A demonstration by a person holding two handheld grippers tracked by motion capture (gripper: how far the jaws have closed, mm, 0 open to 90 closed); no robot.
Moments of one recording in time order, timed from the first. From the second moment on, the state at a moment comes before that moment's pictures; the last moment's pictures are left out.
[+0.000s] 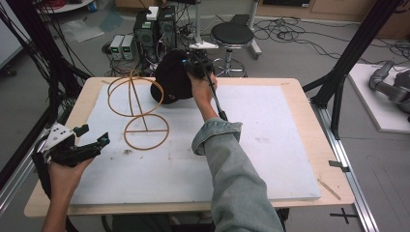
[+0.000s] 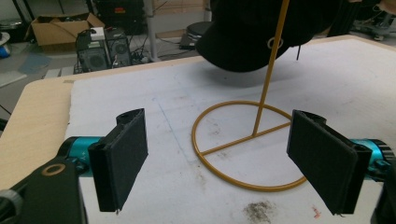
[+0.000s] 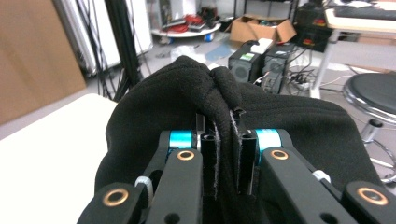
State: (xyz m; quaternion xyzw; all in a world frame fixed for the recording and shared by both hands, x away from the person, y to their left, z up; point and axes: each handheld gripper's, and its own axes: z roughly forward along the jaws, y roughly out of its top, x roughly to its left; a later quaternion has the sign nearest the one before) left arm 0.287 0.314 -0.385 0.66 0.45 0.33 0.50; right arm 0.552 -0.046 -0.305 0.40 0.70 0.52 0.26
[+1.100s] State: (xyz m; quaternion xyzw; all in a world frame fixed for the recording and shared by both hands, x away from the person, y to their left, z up) left arm 0.283 0.312 -0.376 0.65 0.44 0.34 0.51; right arm 0.505 -0.119 -0.215 0.45 0.59 0.62 0.26
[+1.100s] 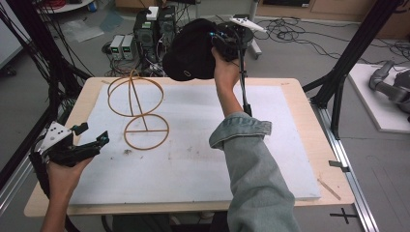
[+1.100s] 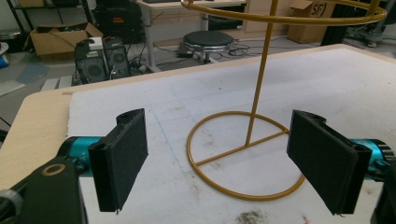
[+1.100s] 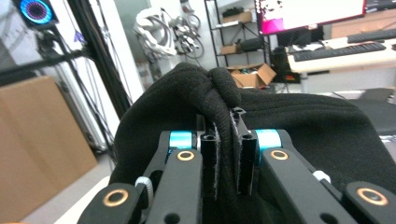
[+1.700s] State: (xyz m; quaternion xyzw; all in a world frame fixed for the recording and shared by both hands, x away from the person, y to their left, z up) left arm 0.281 0.314 -0.374 0.65 0.44 0.34 0.52; right arm 0.464 -0.097 -0.164 0.39 0.58 0.69 0.19
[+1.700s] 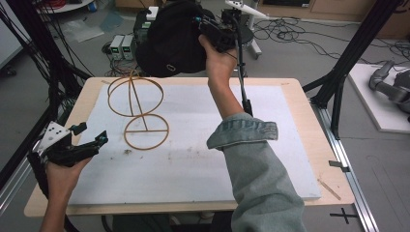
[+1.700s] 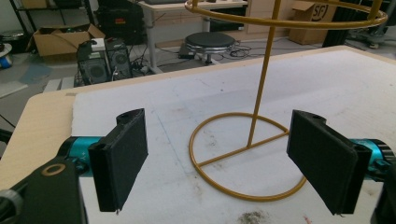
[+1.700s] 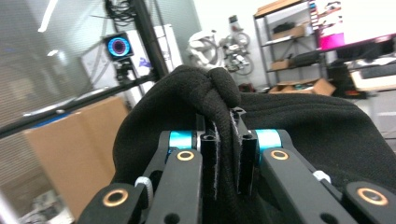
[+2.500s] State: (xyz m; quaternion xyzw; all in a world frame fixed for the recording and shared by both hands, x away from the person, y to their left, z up) left arm 0.280 0.317 -0.372 0.65 0.45 0.34 0.52; right arm 0.451 -0.023 -0.185 0.34 0.66 0.67 0.09
